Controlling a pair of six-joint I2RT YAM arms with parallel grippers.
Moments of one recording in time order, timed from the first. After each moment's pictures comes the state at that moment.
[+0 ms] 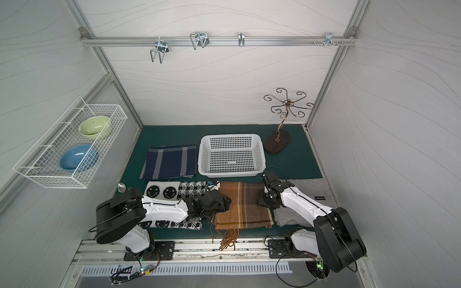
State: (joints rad) left arm -1.07 1.62 0.61 0.18 -0.16 -1.05; right arm 0.48 1.24 0.56 -0.61 -0.15 0.55
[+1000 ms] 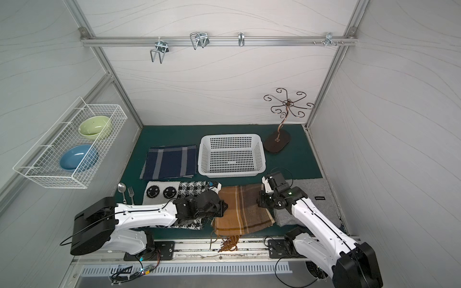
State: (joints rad) left arm -1.13 1.37 0.64 -0.08 -0.10 -1.00; right arm 0.49 0.92 0.59 -0.76 -0.30 0.50
